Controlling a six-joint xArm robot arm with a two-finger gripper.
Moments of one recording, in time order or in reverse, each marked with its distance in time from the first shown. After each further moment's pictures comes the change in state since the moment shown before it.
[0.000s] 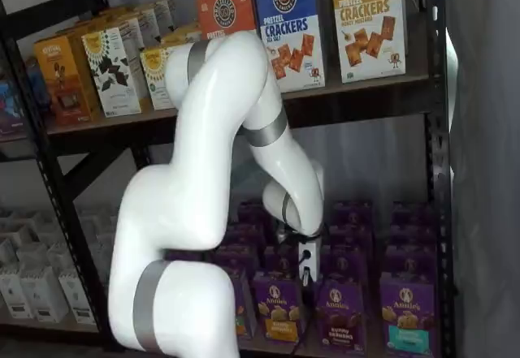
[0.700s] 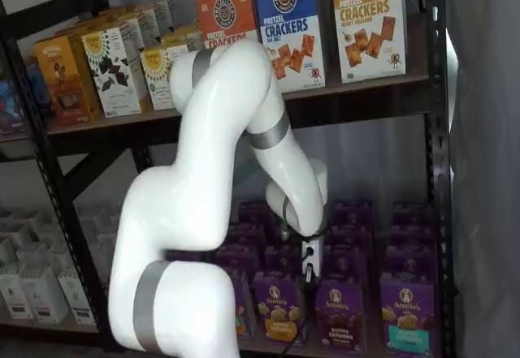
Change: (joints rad) arm 0.006 0.060 -0.085 0.125 -0.021 -0.108
